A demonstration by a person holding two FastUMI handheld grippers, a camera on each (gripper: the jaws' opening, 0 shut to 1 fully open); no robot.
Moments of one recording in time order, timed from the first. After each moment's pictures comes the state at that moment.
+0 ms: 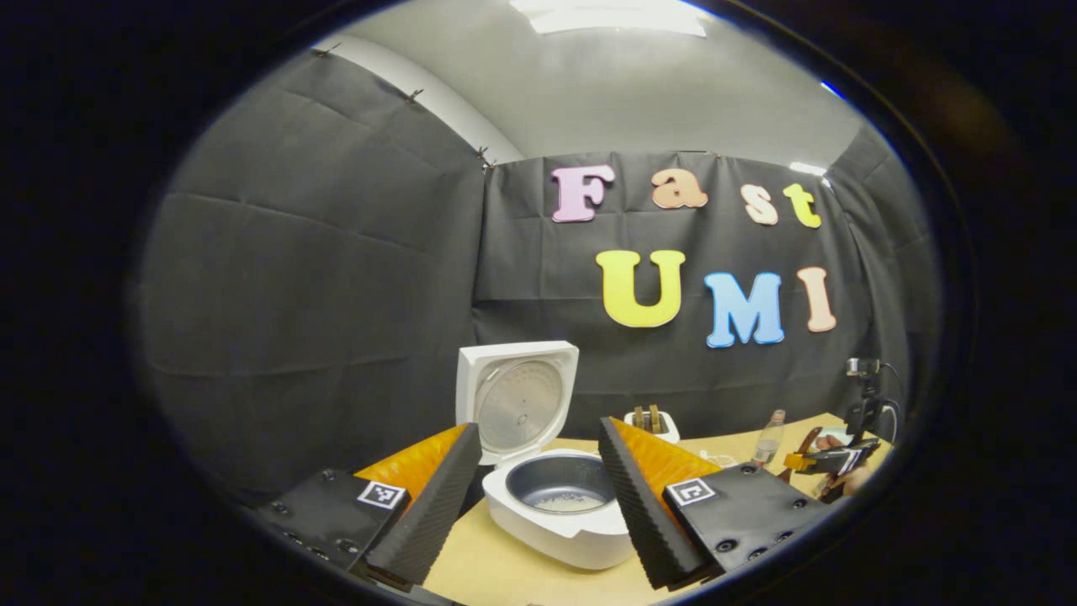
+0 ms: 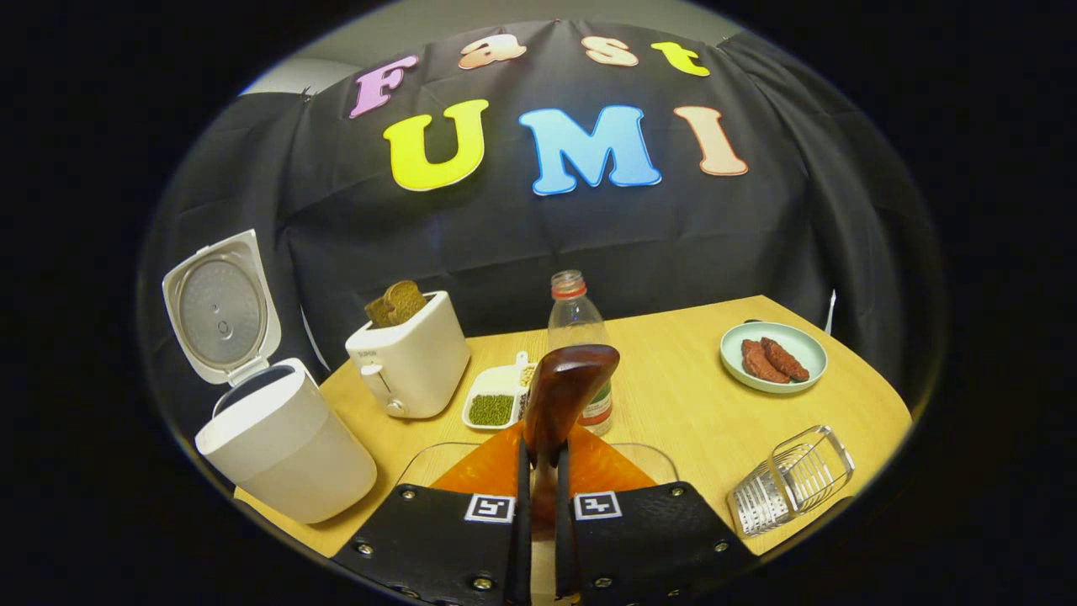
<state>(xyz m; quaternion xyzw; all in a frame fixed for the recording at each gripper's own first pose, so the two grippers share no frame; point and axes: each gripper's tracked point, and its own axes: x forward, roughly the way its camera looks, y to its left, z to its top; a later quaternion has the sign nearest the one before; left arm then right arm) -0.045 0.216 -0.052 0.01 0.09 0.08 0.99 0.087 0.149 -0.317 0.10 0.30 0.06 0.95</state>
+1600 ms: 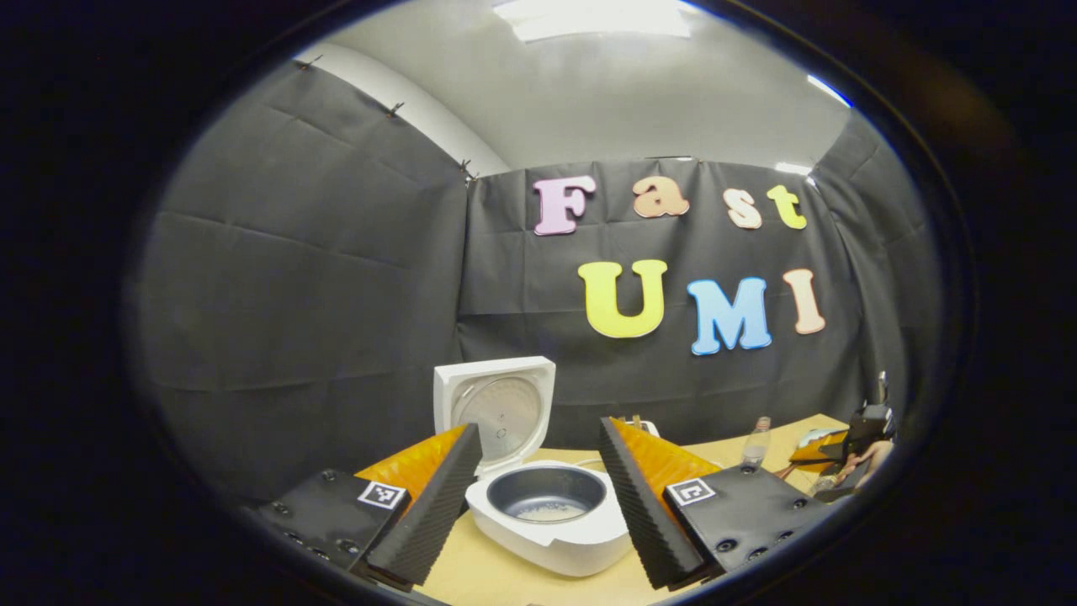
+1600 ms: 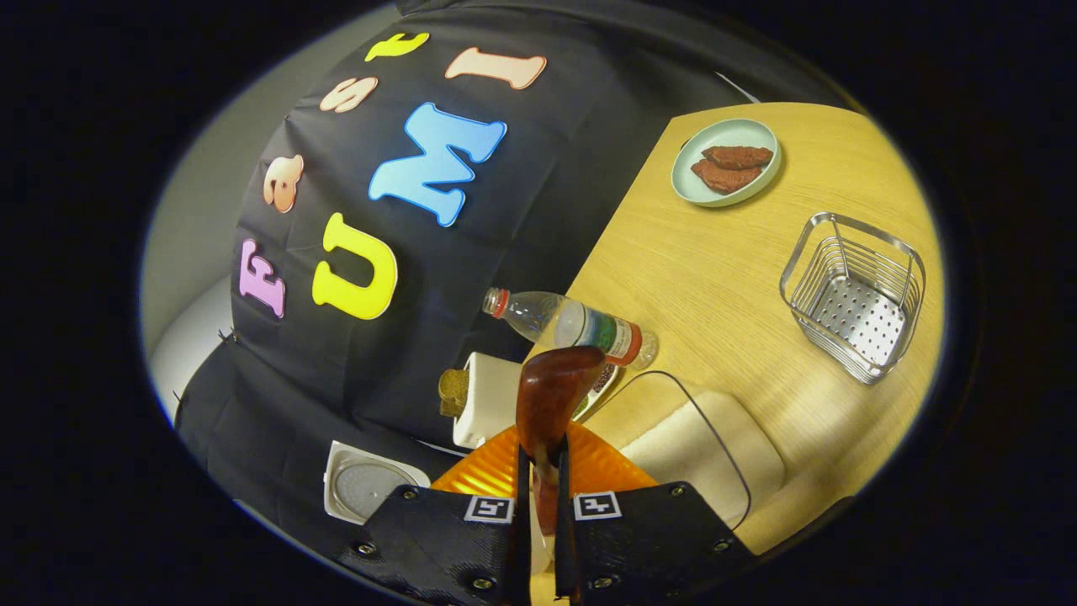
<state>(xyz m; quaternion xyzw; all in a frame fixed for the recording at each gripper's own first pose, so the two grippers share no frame) -0.044 0.172 -0.025 0.02 0.06 0.06 1.00 0.073 0.120 -0.269 0.55 0.33 0.03 0.77</state>
